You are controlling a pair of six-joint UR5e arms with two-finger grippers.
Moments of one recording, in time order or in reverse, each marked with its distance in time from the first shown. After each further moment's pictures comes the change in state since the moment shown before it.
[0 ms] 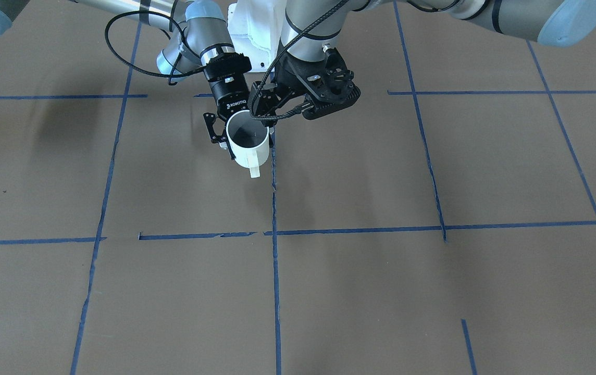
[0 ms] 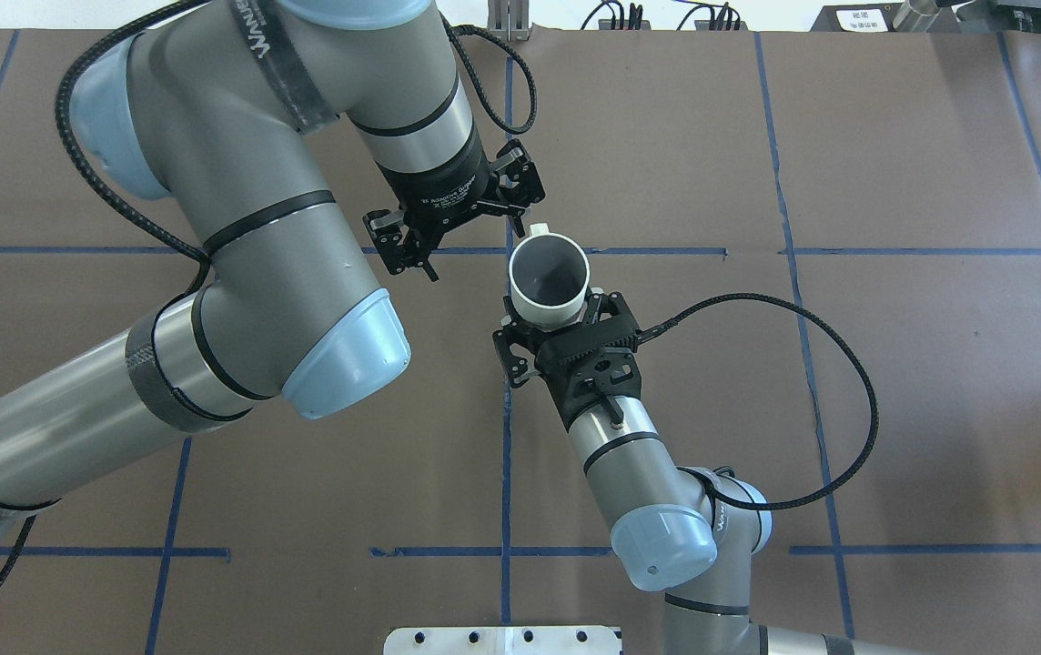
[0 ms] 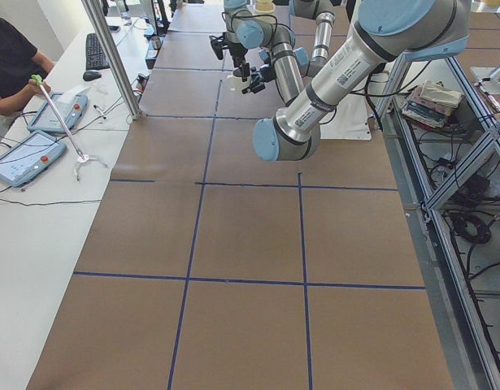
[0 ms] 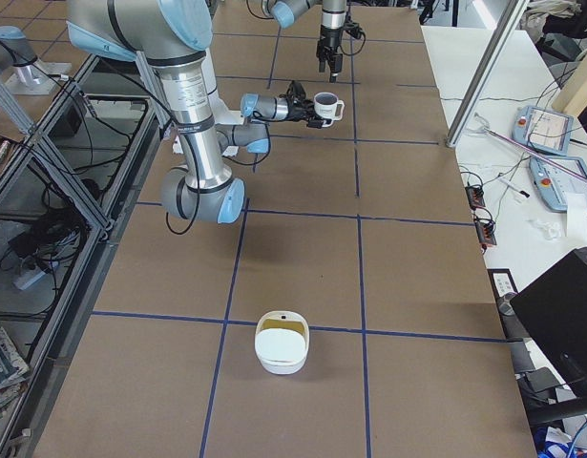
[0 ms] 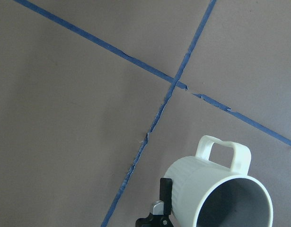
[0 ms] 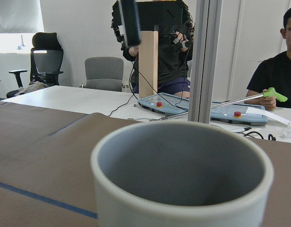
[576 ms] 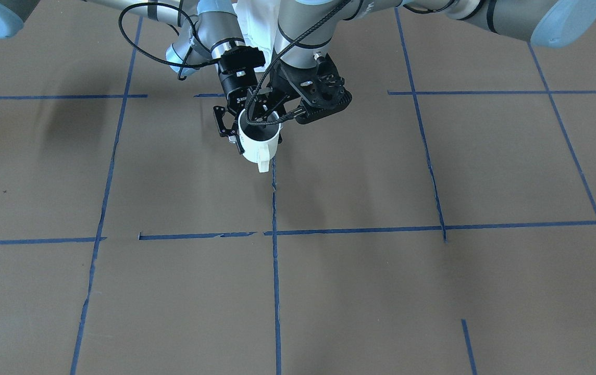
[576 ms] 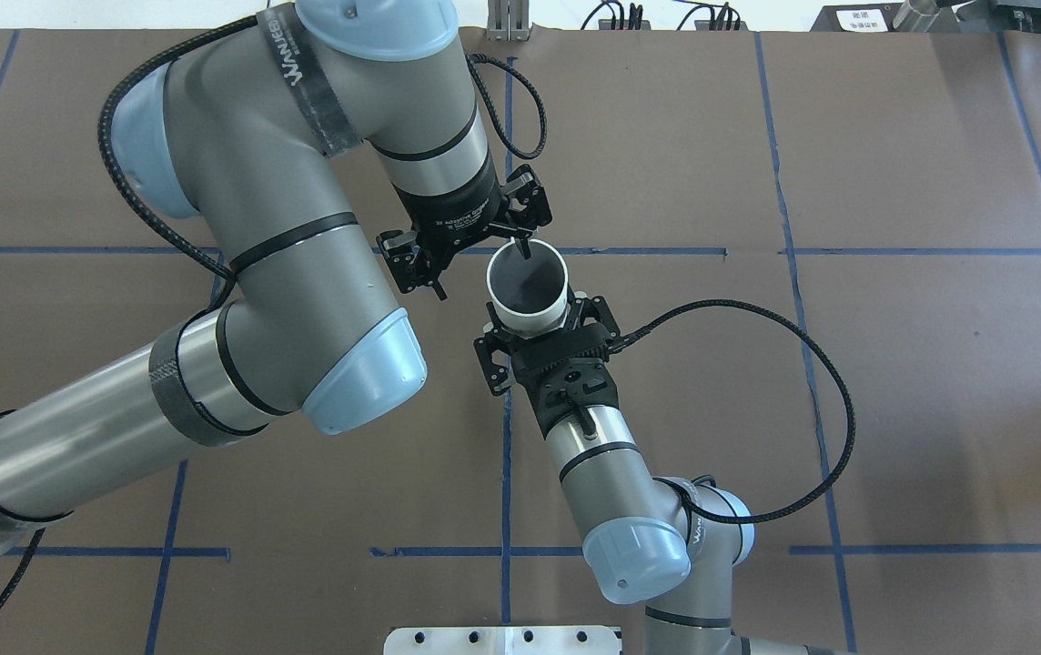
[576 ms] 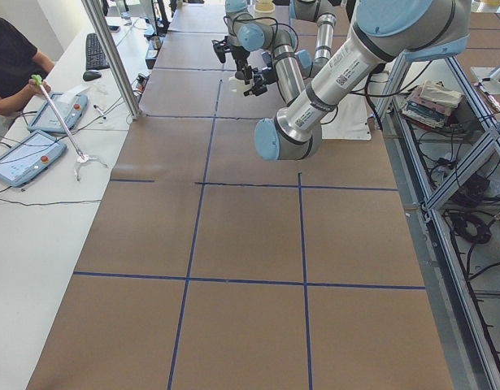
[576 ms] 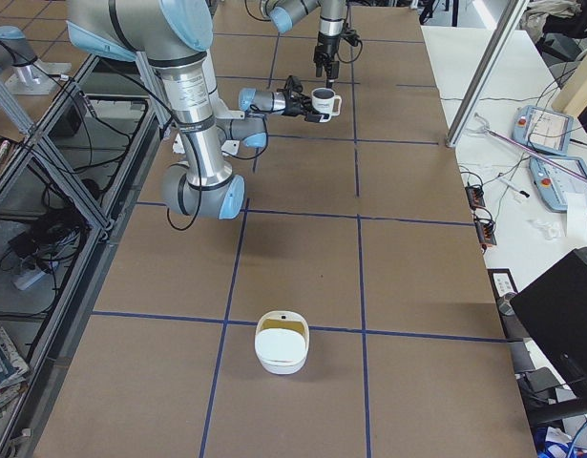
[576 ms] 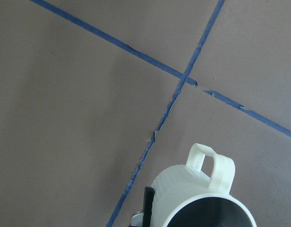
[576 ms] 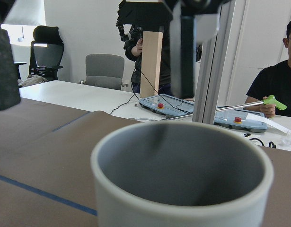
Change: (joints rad) left arm 0.030 -0.001 0.018 0.001 0.003 0.000; right arm -0.014 0.031 0.001 -0.060 -0.023 -0.023
